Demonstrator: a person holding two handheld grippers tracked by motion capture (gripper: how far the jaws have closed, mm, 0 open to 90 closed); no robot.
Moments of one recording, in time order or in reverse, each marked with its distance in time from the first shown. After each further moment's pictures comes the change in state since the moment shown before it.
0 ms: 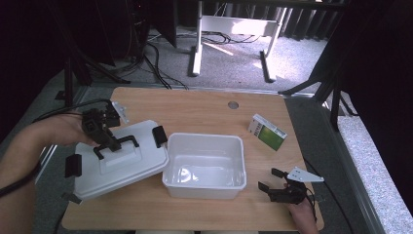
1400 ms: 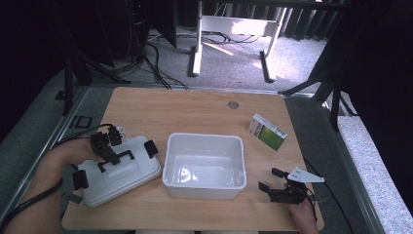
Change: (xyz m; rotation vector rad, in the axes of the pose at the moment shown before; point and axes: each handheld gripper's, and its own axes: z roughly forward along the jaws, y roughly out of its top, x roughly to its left) left arm 0.047 -0.034 0.127 0.051 0.015 -0.128; right arm 0.001 0.000 -0.001 -0.007 -0.004 -0.011
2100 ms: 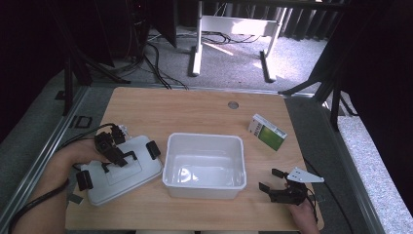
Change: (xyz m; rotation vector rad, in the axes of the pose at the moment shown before) left arm 0.003 0.005 0.002 -0.113 -0.008 -0.046; right arm 0.000 0.001 -0.003 0.021 -0.020 -0.019
